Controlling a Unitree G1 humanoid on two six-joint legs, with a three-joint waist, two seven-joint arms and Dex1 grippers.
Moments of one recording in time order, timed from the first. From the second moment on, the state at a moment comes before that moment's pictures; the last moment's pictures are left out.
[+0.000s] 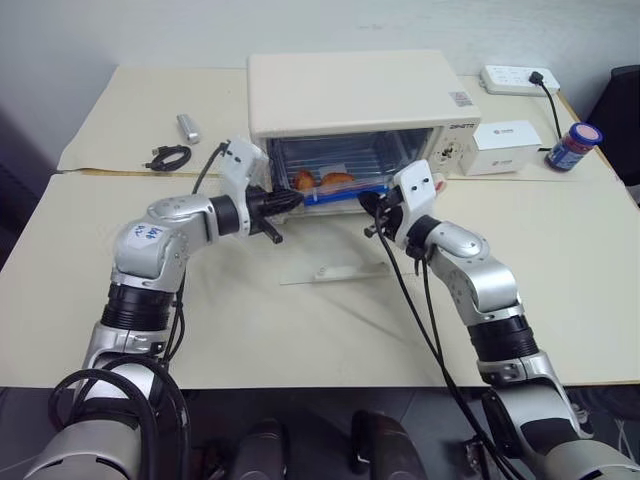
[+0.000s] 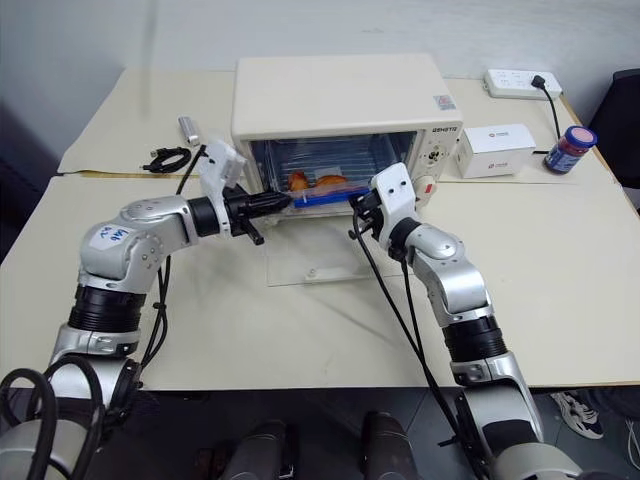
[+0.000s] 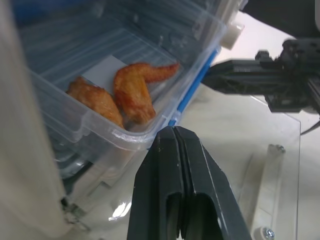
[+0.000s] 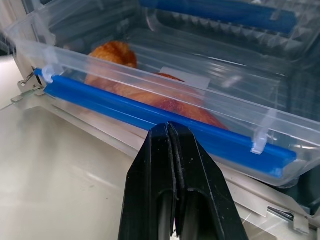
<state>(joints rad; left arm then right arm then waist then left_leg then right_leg) -0.82 0.55 -0.01 0.07 -0.50 0.82 -0.67 -0.67 -0.34 0.08 0.09 0.30 0.42 0.48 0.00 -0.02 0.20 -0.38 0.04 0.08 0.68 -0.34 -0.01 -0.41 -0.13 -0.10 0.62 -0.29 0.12</state>
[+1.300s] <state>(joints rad) -0.69 1.11 0.29 -0.21 -0.86 0.97 -1.04 -0.51 -0.89 -0.33 -0.22 0.76 0.78 0.87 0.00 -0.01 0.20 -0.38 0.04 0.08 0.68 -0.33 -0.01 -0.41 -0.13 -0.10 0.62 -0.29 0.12</state>
